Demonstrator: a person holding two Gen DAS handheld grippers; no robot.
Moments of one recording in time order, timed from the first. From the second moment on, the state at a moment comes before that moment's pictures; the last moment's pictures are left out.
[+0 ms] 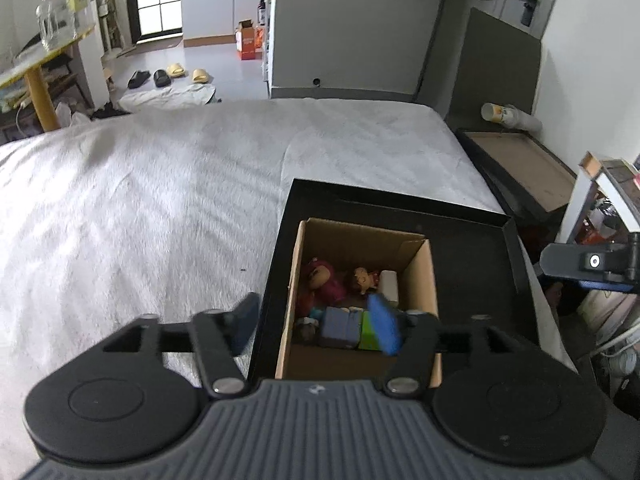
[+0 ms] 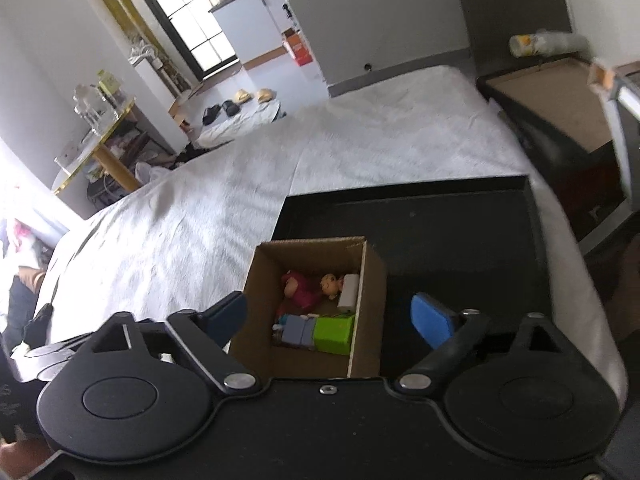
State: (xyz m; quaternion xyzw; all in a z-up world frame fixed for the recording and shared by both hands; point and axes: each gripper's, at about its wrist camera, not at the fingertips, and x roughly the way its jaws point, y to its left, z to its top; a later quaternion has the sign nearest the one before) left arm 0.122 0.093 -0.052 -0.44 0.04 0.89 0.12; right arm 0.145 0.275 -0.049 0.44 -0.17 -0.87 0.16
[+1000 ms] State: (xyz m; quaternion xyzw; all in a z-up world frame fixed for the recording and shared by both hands) left arm 0.187 0.081 0.020 -0.41 0.04 0.90 0.12; right arm 0.211 0.336 -0.024 0.42 -0.18 -0.89 0.09
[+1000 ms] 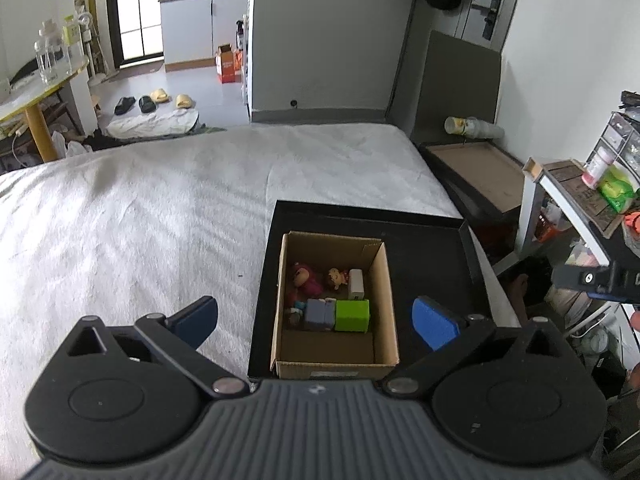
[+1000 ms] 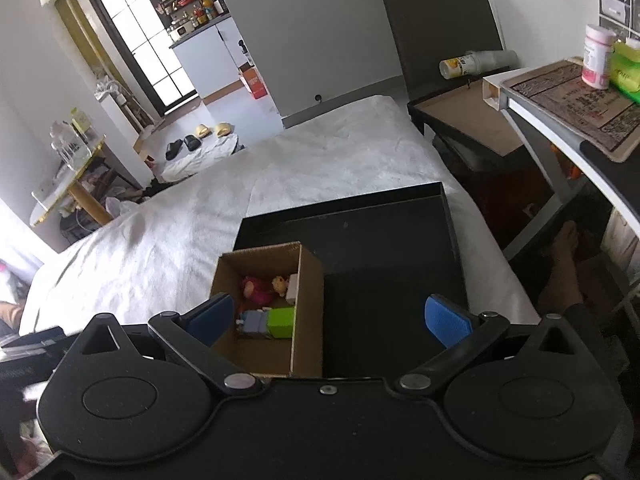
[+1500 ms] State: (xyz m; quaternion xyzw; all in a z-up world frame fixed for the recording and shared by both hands) left arm 0.236 0.084 0.034 -0.37 0.04 0.92 0.13; right arm 0.256 0.343 -0.002 0.39 -0.16 -0.90 0.08
